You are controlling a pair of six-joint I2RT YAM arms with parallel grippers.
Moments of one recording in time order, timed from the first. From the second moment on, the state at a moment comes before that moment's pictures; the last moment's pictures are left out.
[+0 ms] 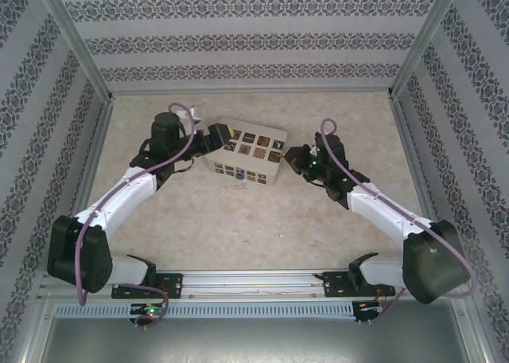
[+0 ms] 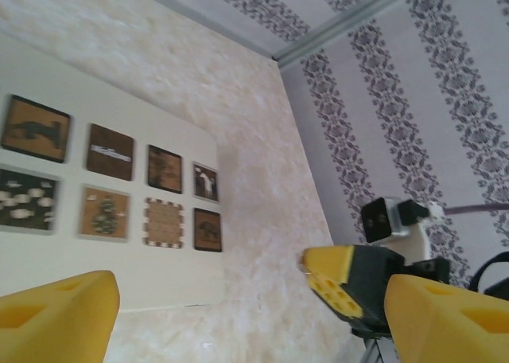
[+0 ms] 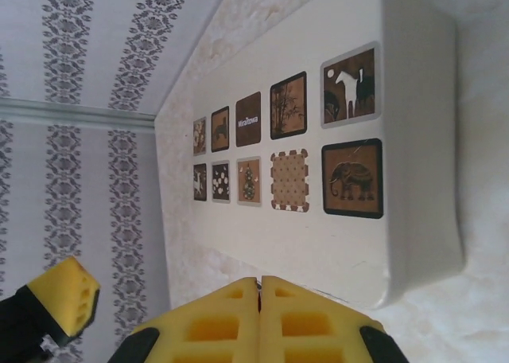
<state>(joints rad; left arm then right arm) -0.30 1.36 0.97 0.01 0.55 -0.76 0.42 1.27 0.73 0.06 -0.27 1.19</state>
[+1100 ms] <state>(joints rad) -0.56 1.70 1.21 -0.06 0.53 -0.76 0.49 1.30 0.71 0.20 -0.19 1.42</state>
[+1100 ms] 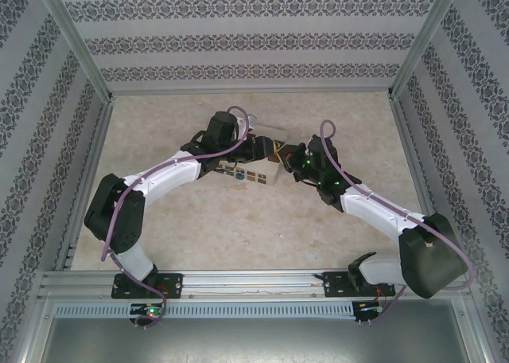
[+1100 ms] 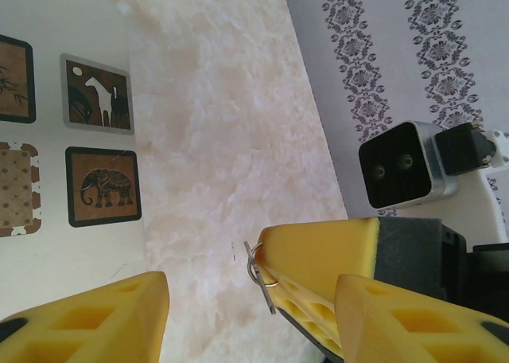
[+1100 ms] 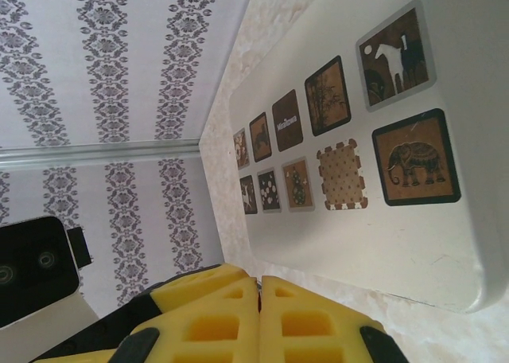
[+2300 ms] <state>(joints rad) -0.44 1.59 1.25 -0.29 0.60 -0.51 0.34 1.16 0.71 0.07 -0.29 1.10</state>
